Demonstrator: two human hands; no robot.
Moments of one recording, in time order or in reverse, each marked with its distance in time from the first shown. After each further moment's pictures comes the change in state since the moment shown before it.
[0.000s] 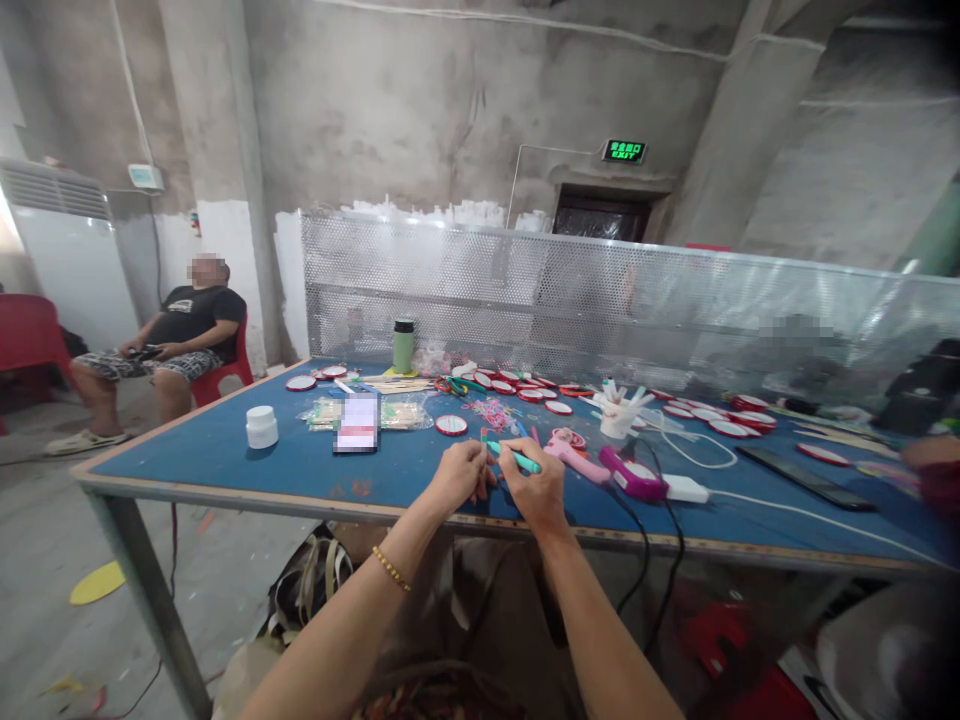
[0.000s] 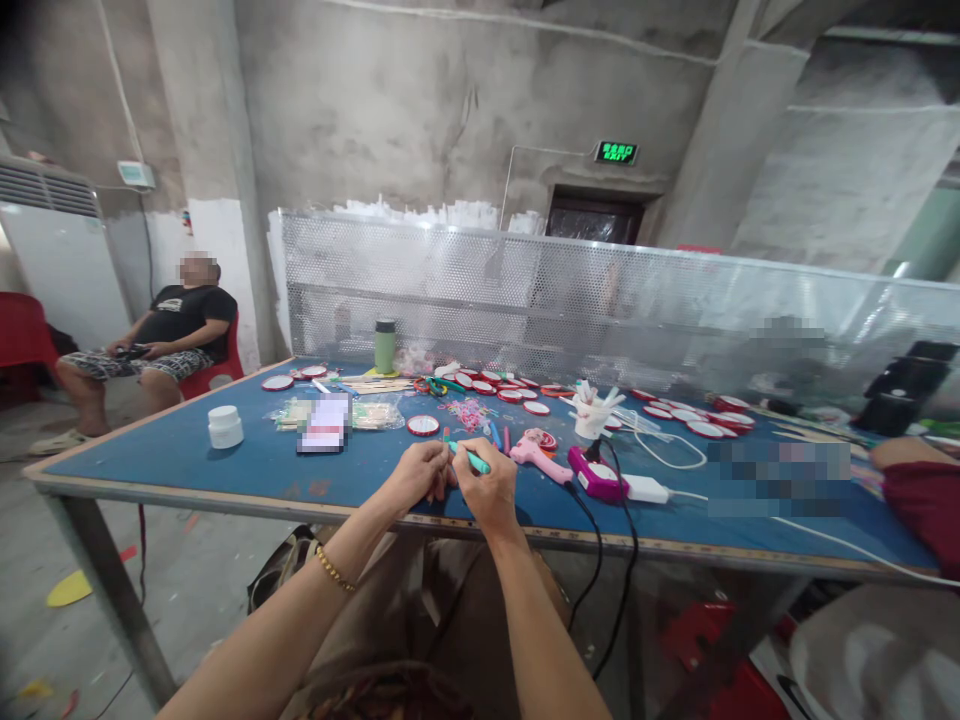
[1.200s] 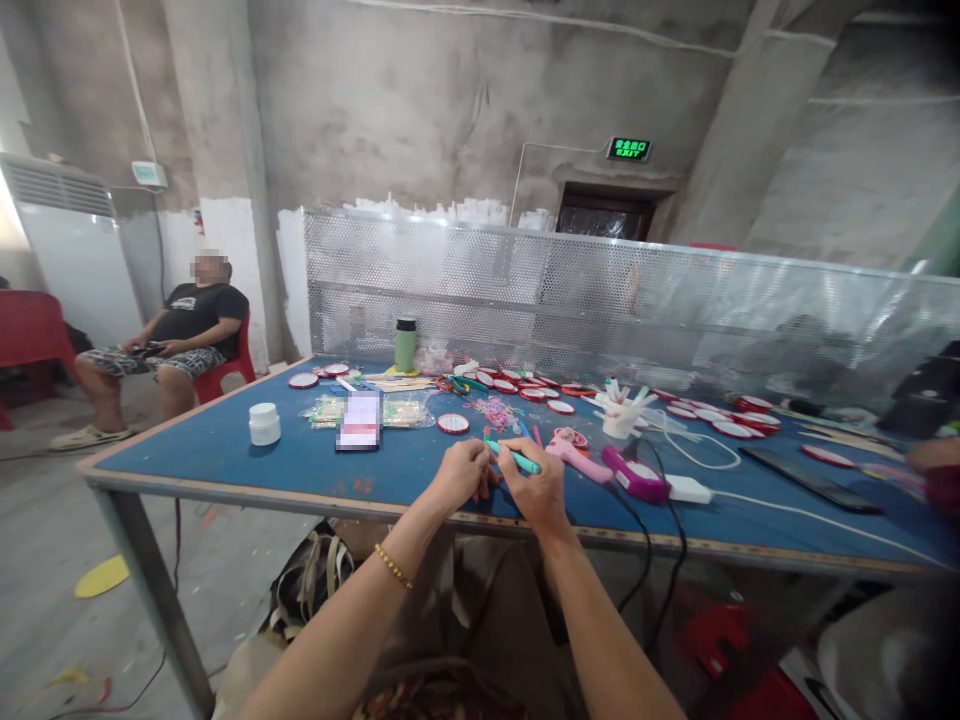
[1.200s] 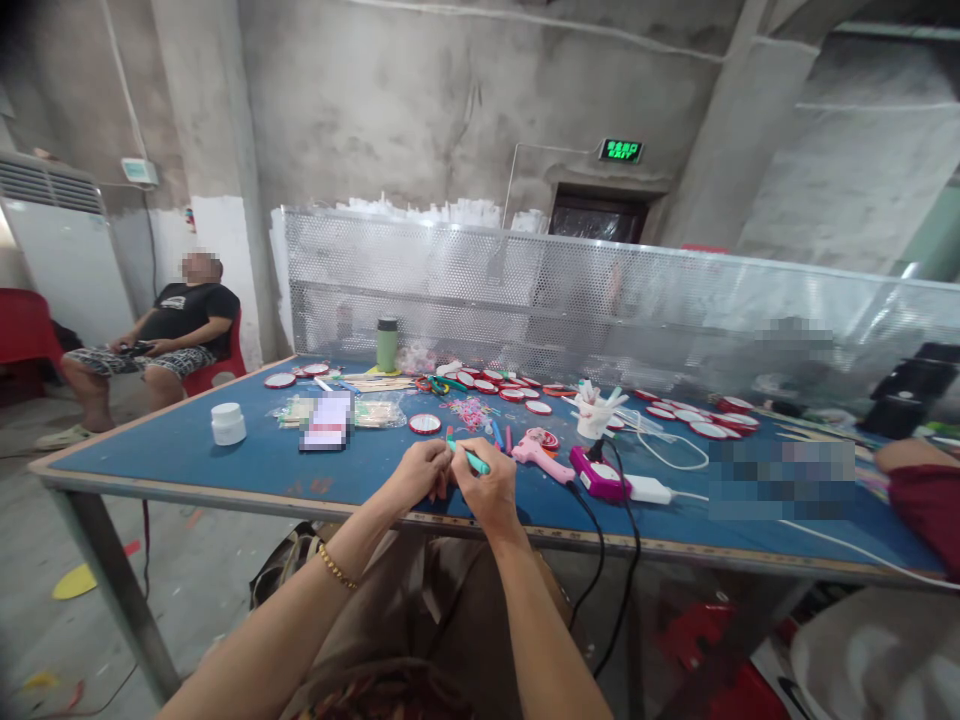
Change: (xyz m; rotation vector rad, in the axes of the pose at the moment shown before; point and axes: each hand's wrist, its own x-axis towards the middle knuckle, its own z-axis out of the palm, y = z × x) left_hand -0.003 0.006 0.001 0.076 0.010 -0.001; right_hand 0.002 -0.006 -0.001 -0.004 -0.020 -0.057
